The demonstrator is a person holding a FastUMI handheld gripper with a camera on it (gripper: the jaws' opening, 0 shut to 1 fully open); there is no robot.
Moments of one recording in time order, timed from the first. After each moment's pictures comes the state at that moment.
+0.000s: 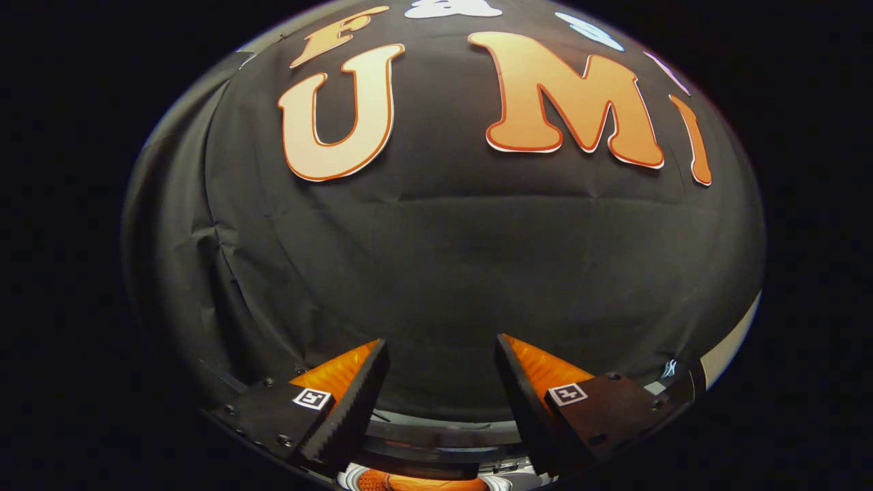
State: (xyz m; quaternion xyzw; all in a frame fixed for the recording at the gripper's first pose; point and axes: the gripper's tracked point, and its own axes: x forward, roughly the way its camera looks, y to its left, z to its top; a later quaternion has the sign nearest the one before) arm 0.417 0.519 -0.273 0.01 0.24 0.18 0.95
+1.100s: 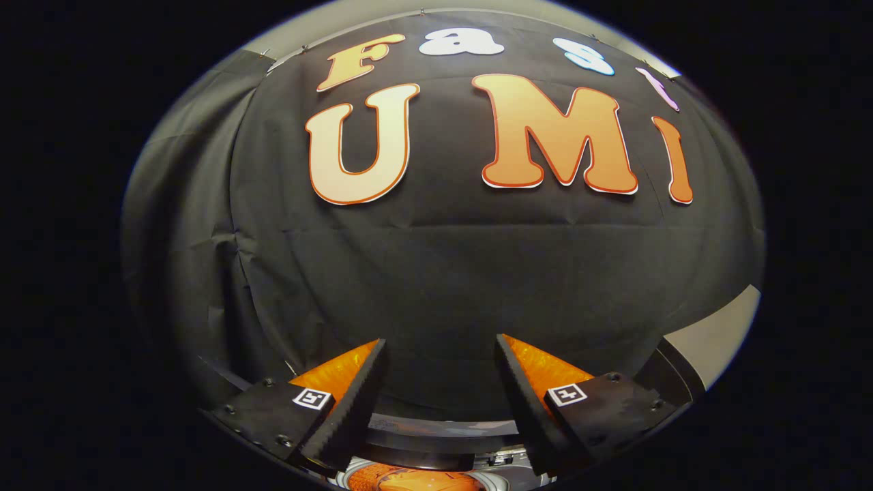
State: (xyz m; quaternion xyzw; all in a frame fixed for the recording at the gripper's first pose) arm 0.359 0.502 -0.254 0.01 0.15 0.18 0.97
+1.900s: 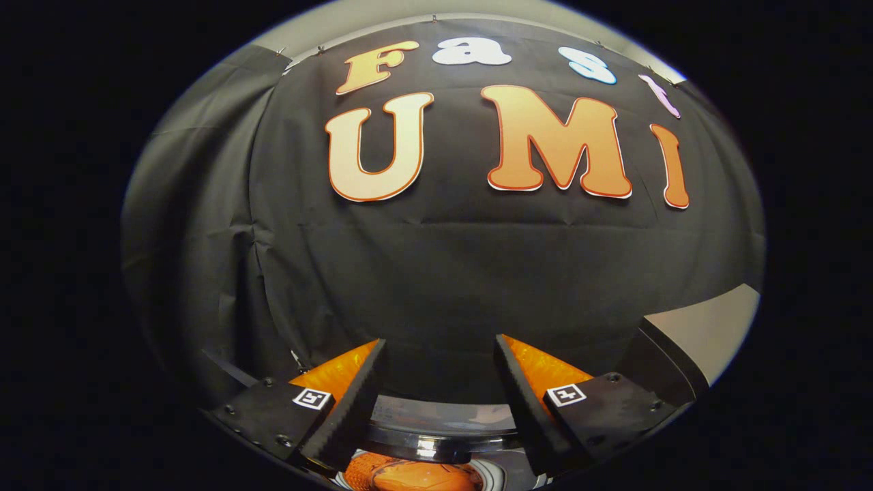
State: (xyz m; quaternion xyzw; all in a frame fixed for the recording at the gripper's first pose) arm 0.303 0.491 -0.261 -0.01 0.14 0.19 0.97
